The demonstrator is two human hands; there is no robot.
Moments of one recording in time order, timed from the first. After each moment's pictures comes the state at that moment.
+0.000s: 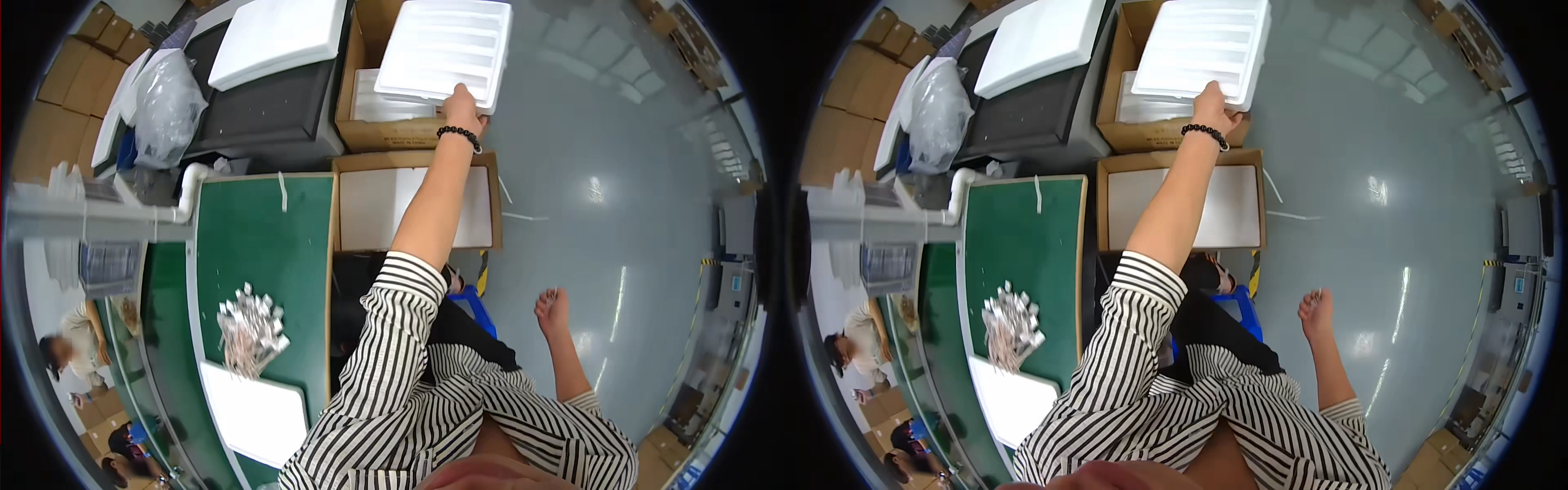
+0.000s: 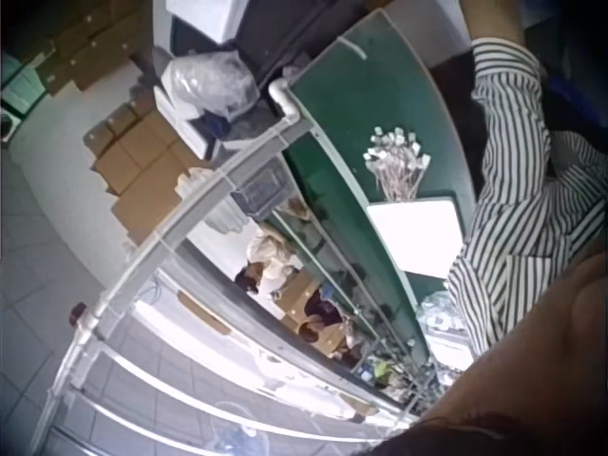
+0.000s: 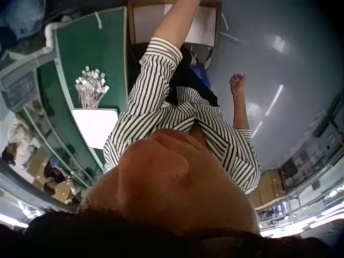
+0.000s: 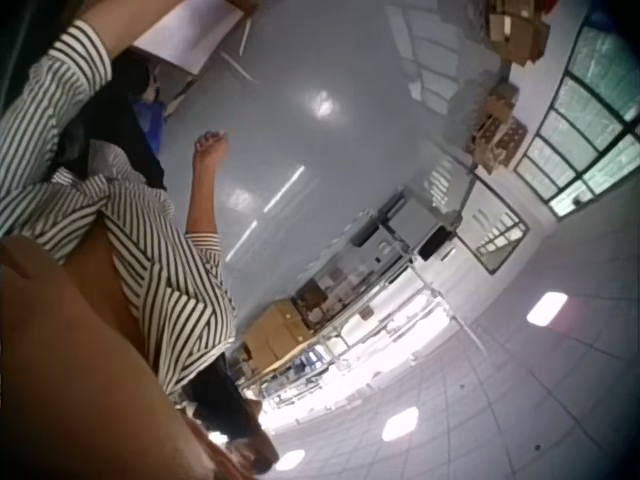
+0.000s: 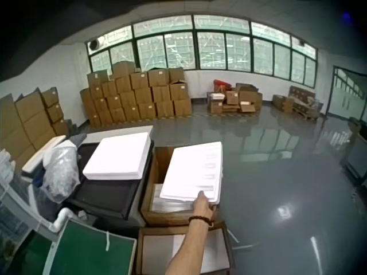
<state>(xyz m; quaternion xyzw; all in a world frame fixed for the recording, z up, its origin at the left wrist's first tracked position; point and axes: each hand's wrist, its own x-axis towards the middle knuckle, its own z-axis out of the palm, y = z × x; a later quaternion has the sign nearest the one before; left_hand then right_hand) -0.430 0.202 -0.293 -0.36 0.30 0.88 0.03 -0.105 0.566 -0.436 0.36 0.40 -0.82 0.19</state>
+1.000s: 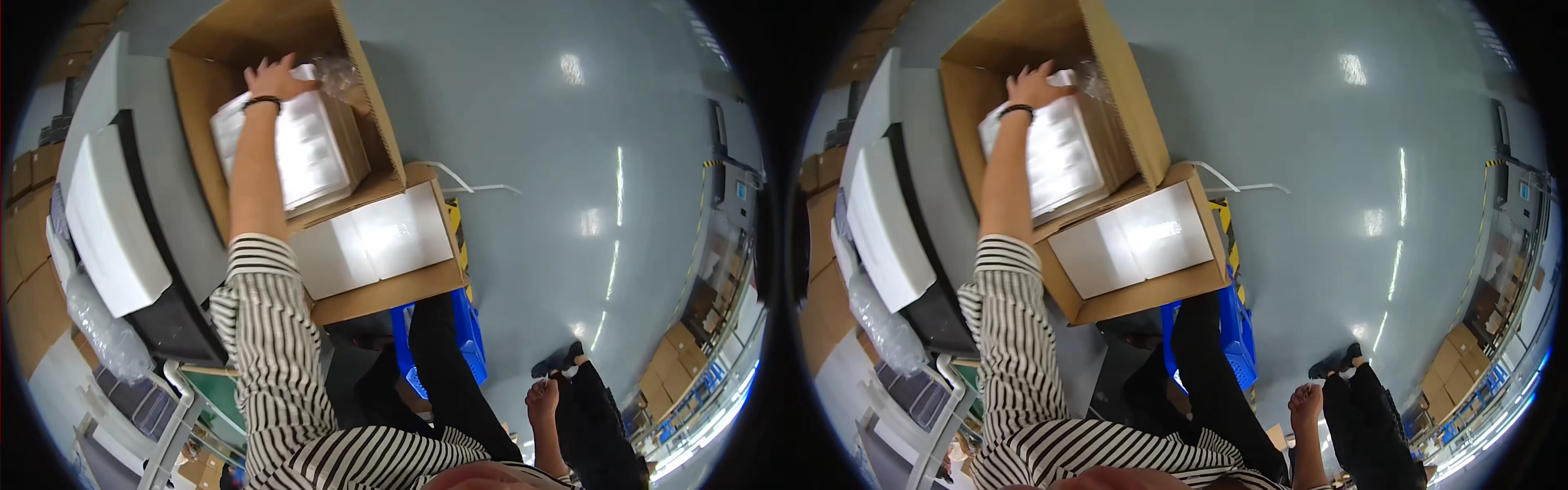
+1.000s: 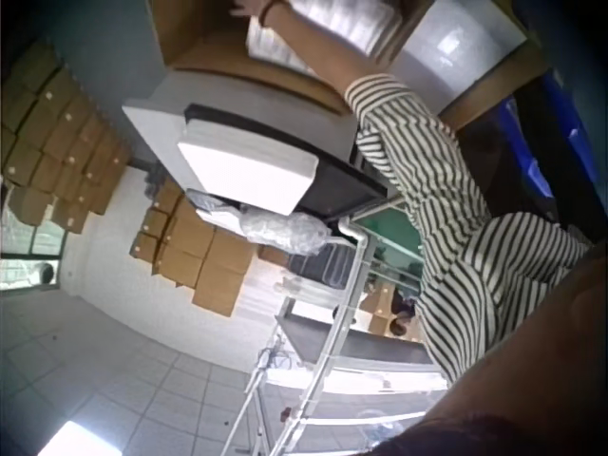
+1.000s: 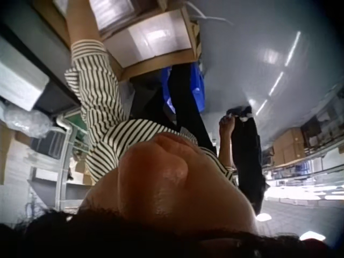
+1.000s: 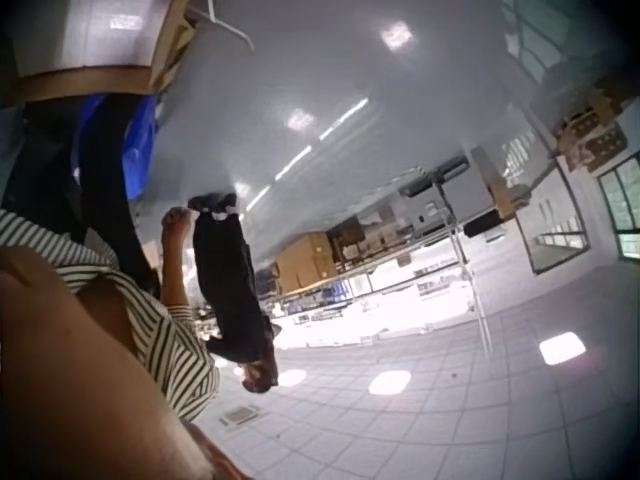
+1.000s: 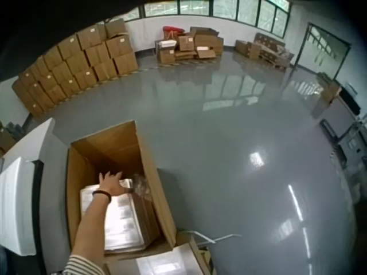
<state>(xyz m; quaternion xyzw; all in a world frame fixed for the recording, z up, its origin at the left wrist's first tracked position) -0.719 0.055 -0.447 0.03 0.98 -0.07 0.16 -0.015 0.597 -0.284 0.71 0.34 -0.61 0.11</state>
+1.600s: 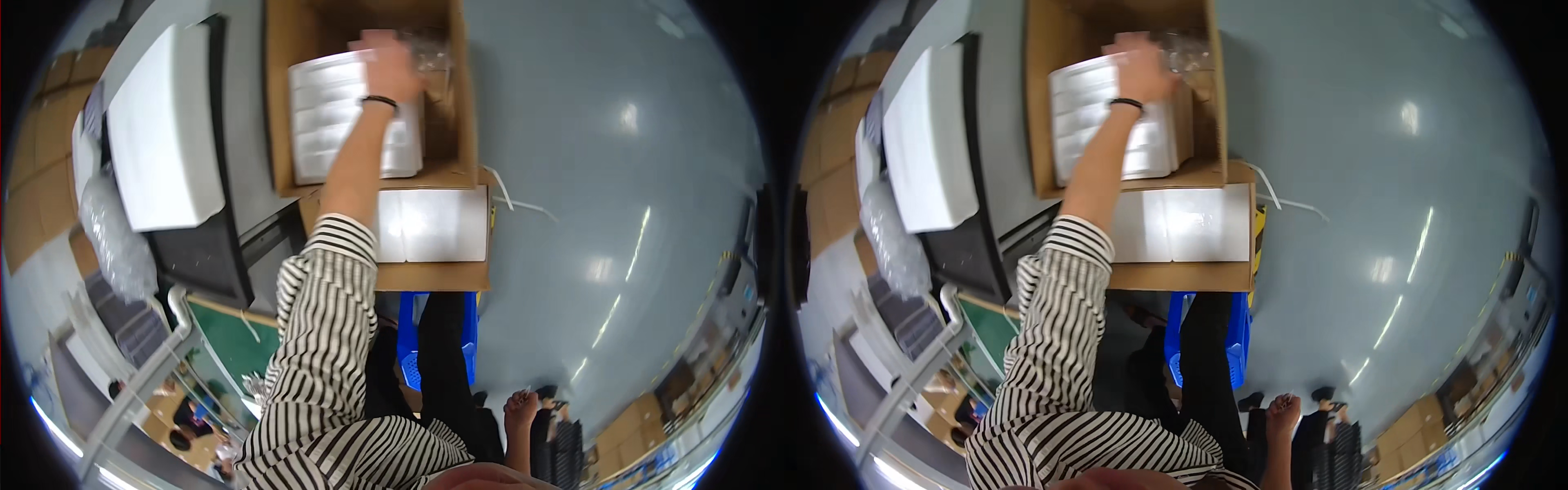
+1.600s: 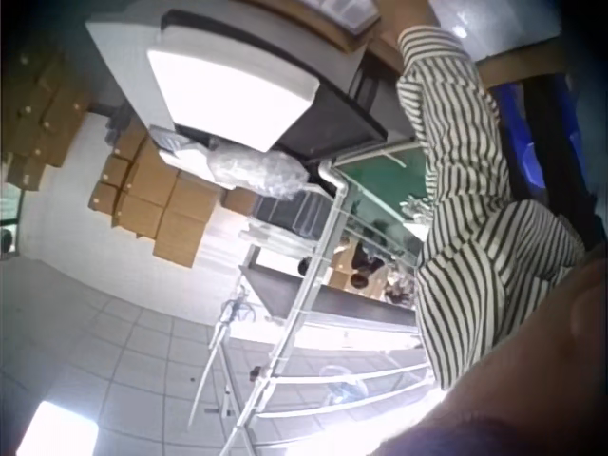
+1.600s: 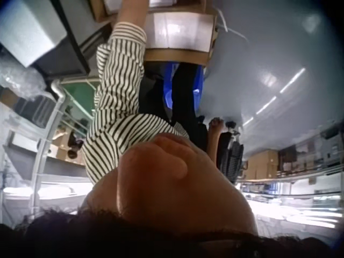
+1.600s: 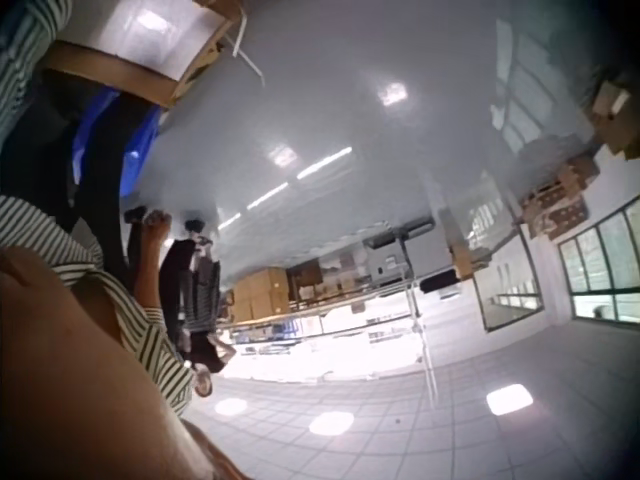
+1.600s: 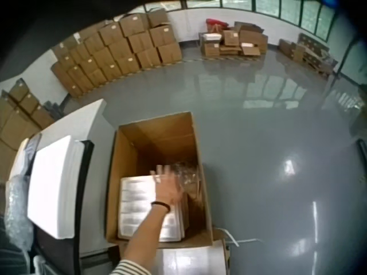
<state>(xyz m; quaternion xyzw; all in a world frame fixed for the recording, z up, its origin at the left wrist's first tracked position) -0.662 0.103 -0.481 -0.05 0.99 0.09 0.11 -0.066 0.573 -0.274 0.70 0.32 -0.62 0.14</state>
